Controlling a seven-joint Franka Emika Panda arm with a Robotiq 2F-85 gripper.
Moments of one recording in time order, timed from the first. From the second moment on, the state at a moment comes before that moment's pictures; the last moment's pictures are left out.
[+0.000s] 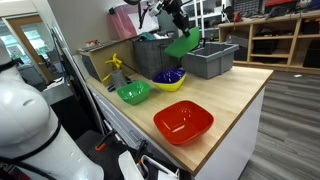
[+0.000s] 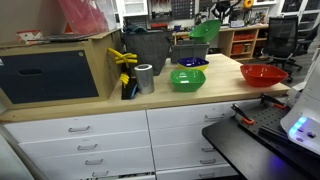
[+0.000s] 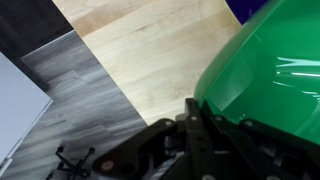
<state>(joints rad) -0.08 0.08 -0.17 -1.91 -0.26 2.25 0.67</state>
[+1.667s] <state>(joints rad) -0.31 0.02 -0.32 -2.17 -0.18 2.32 0.61</state>
